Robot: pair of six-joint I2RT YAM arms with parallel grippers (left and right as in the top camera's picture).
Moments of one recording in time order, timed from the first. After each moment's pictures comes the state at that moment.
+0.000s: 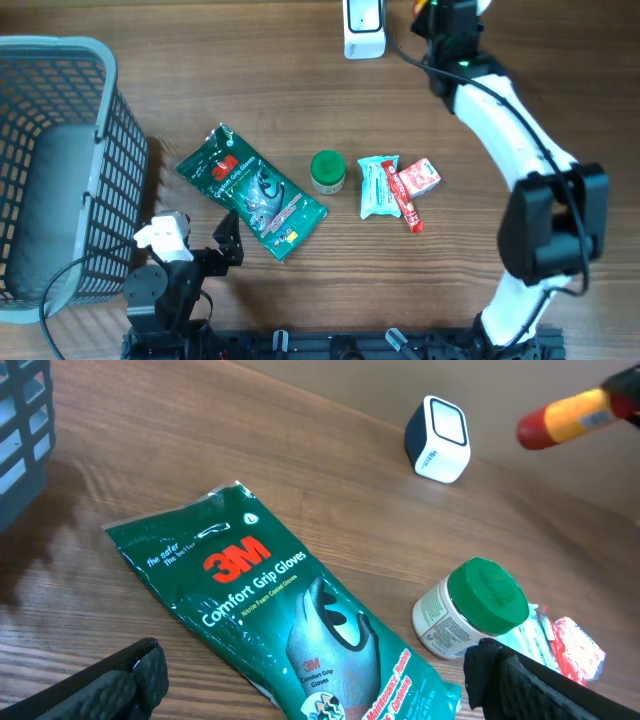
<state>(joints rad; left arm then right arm) 0.06 0.04 0.23 -0.56 0.23 -0.34 0.23 1.97 1.55 -0.04 0.39 0.53</state>
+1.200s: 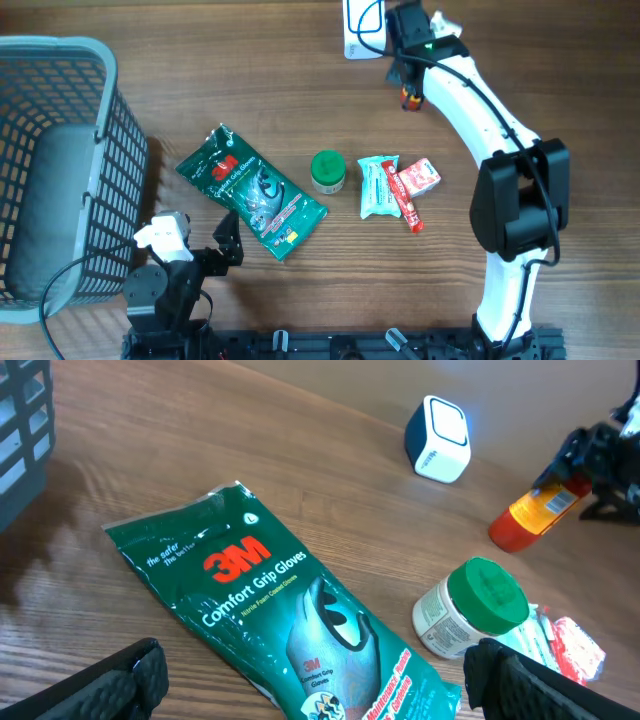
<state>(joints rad) 0.06 0.04 0.23 -0.56 0.23 -0.34 0.31 2.14 1.78 -0.83 0.39 0.71</state>
